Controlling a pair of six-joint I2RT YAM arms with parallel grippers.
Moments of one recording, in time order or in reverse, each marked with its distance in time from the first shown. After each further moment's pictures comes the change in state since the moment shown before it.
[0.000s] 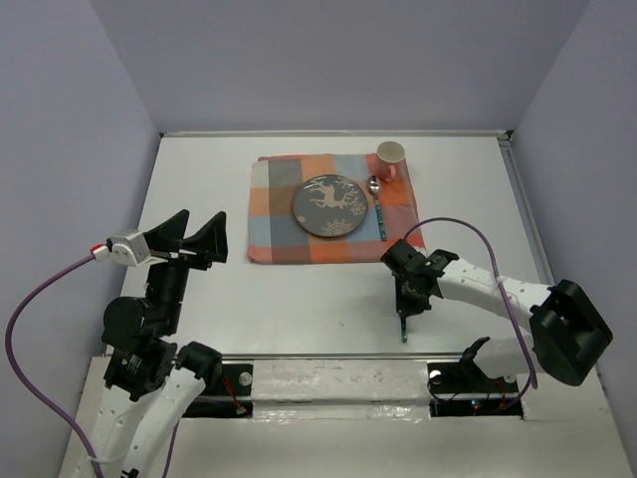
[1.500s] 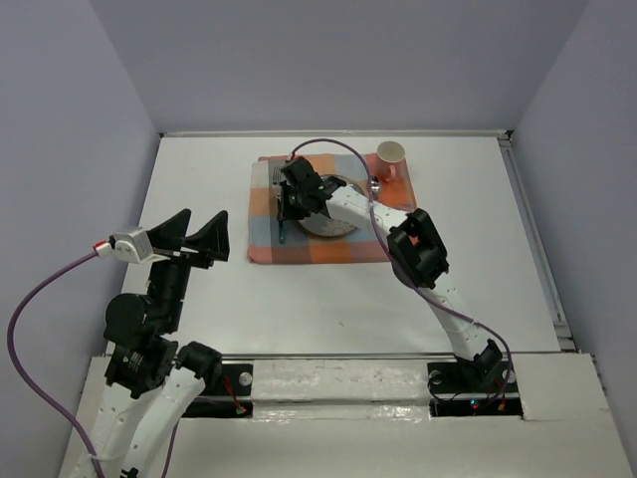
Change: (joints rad) left arm 0.000 0.015 0.000 0.000 0.002 0.000; right arm 0.039 1.114 1.424 0.276 -0.182 -0.113
